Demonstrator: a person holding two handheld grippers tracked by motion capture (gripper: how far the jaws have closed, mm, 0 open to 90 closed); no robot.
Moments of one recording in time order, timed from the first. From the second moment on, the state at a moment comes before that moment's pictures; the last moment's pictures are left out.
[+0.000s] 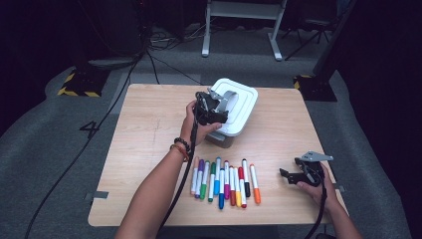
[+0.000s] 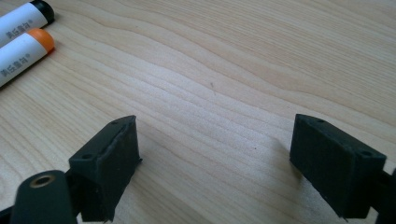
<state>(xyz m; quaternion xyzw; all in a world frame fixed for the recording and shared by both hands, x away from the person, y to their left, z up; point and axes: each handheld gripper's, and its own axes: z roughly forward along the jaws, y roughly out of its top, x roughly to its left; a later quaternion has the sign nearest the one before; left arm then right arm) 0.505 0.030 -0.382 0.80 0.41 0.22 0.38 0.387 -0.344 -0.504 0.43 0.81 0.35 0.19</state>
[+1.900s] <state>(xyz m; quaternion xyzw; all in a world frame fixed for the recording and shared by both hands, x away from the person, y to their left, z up) 0.530 0.105 -0.380 0.87 0.23 0.15 0.41 0.385 -0.343 -0.504 0.42 0.81 0.35 0.19</state>
